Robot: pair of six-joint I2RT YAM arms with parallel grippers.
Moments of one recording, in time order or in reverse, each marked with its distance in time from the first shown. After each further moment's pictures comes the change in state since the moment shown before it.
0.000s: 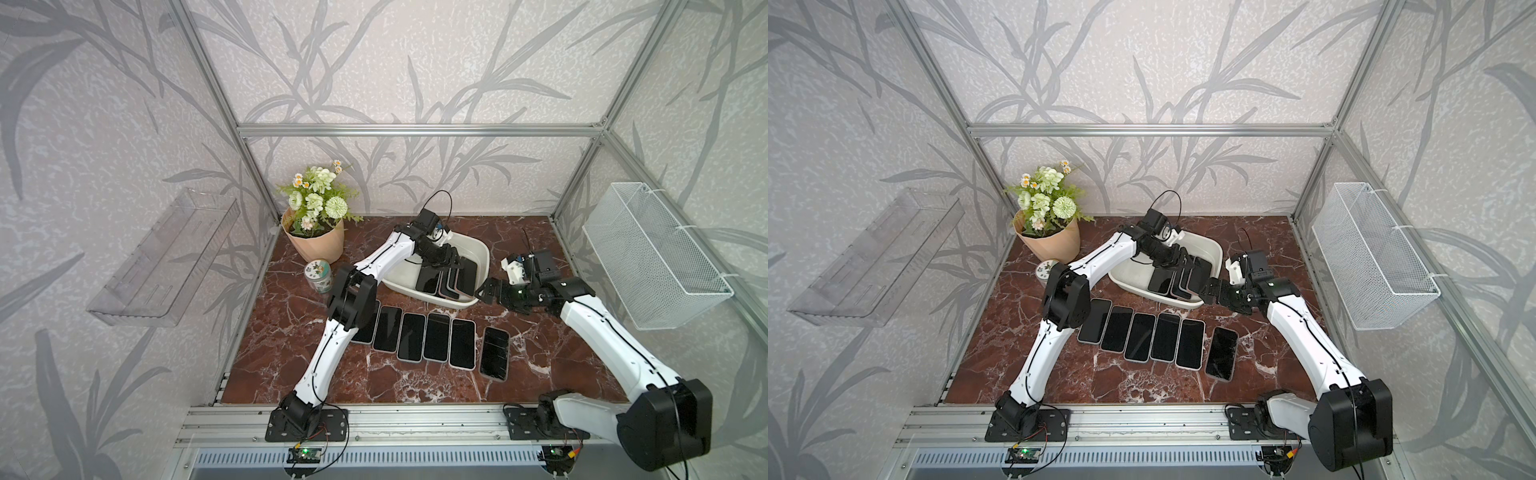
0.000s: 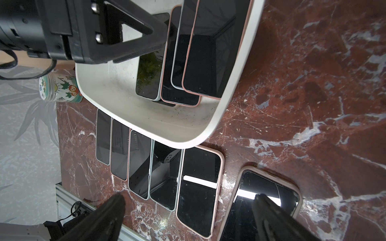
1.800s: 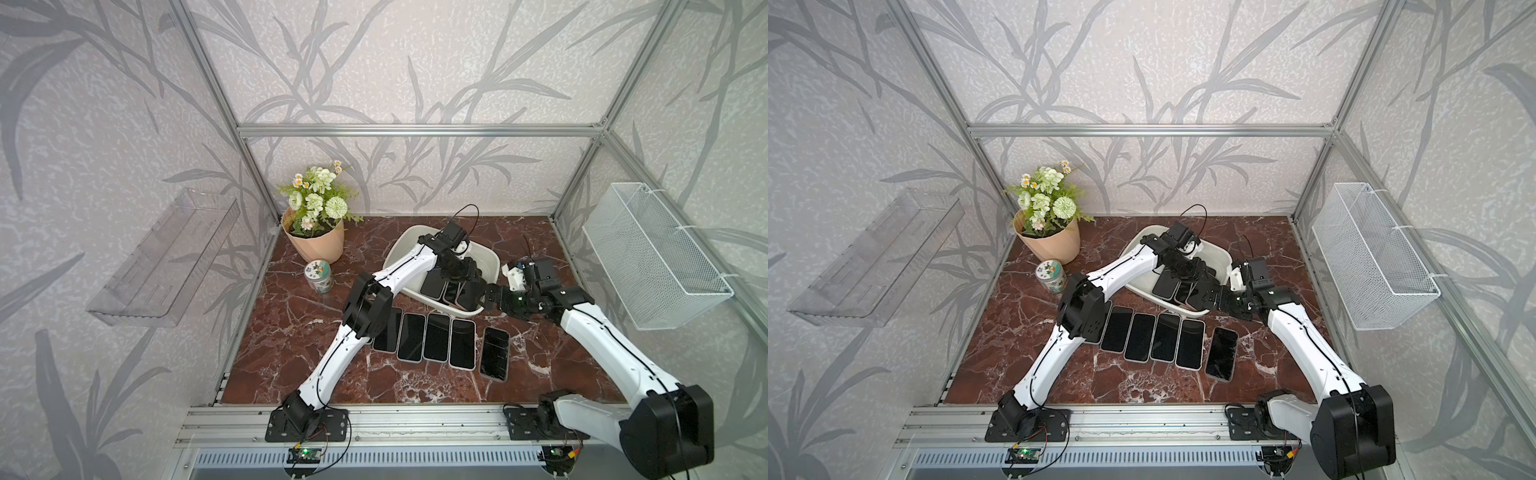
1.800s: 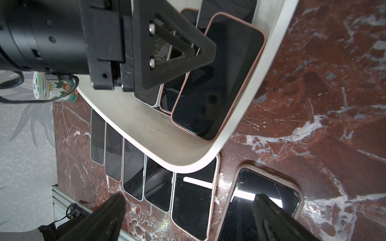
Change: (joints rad) left arm -0.144 0.038 0.062 -0.034 -0.204 -0.068; right arm -0.005 -0.039 -0.090 0.058 0.000 0.010
